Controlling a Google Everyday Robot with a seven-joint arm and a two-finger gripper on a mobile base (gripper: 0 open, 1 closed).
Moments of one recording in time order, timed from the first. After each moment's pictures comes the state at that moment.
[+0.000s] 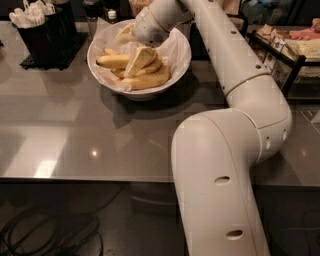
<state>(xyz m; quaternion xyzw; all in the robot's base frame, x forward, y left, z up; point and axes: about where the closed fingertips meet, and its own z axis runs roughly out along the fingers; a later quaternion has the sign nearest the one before) 0.726 0.095 0.903 -0.79 0.48 0.19 0.33</state>
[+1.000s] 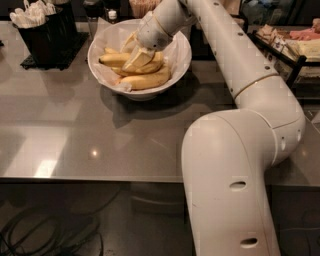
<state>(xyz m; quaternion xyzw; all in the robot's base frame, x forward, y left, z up) 0.723 0.084 0.899 -0.78 0.49 0.19 0.34</state>
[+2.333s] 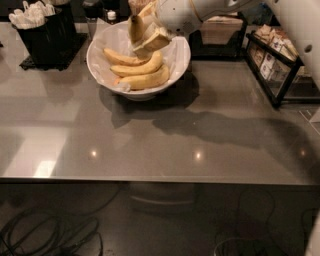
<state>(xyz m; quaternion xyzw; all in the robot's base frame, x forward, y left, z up) 0.631 0.047 1.006 -0.74 0.46 0.15 0.46</state>
